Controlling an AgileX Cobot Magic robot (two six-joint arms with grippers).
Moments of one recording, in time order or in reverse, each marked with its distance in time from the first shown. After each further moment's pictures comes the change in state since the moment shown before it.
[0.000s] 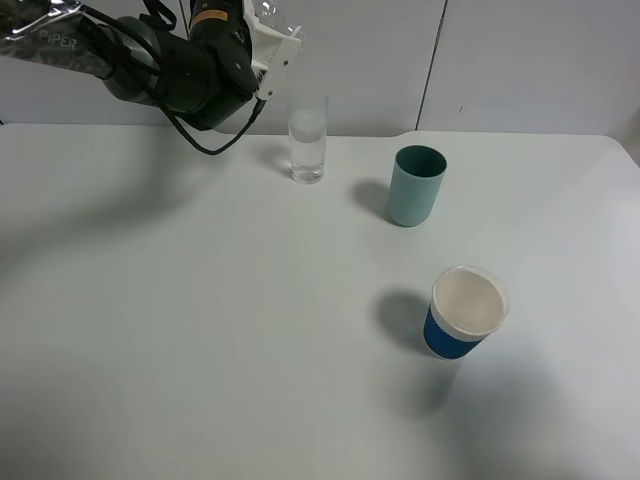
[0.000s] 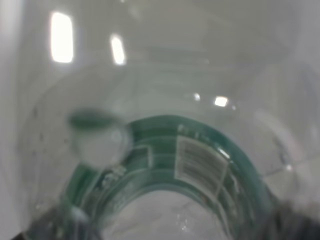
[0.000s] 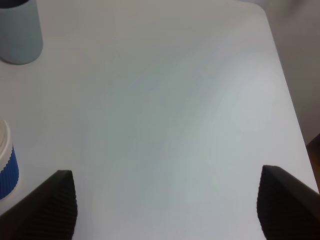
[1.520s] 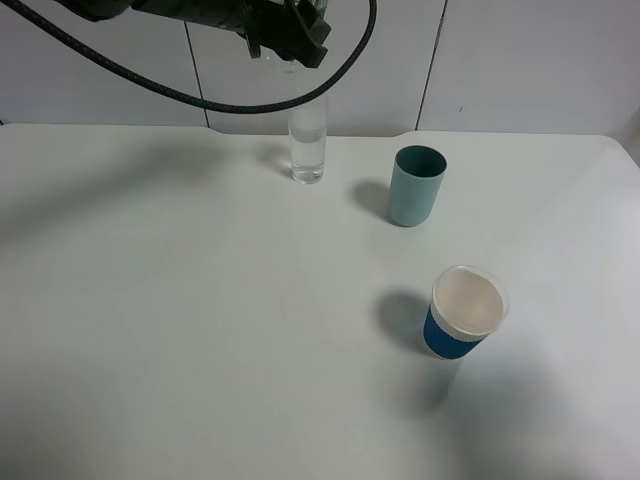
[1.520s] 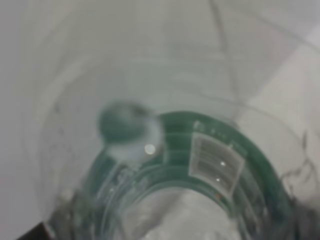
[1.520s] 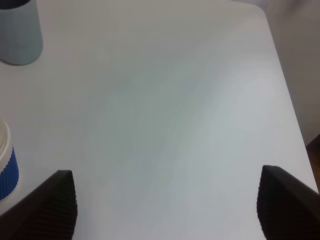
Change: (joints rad) left arm 0.011 -0.366 0.092 0.302 1.106 -1.778; right arm 0.000 0.000 0.000 0.000 -0.002 0.000
